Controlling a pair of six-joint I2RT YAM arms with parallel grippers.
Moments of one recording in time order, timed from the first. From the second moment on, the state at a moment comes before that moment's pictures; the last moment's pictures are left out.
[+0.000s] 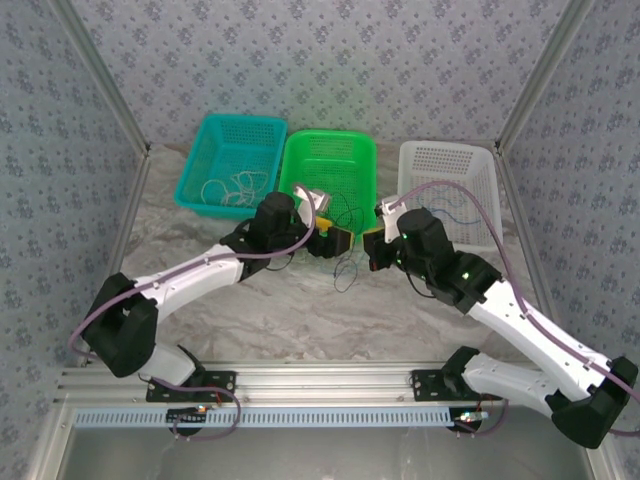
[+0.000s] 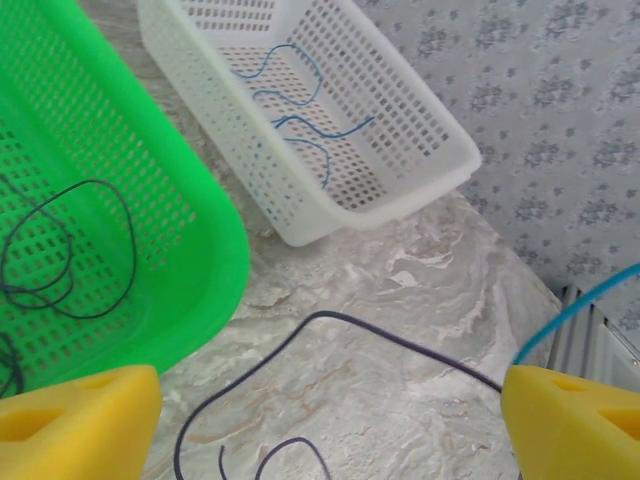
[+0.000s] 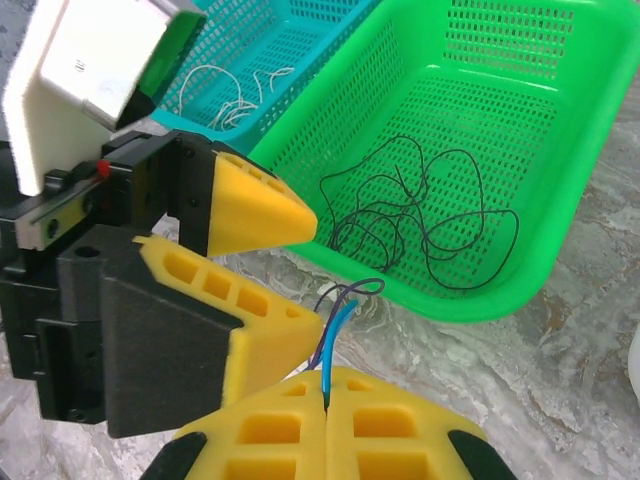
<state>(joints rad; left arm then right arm) -0.74 1.46 0.96 0.10 0.39 -0.42 0.75 0.97 0.98 -0.53 0.08 0.29</state>
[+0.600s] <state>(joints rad) -0.75 1.37 0.85 0.21 0.44 -0.44 0.76 0.97 0.98 -0.53 0.13 0.32</state>
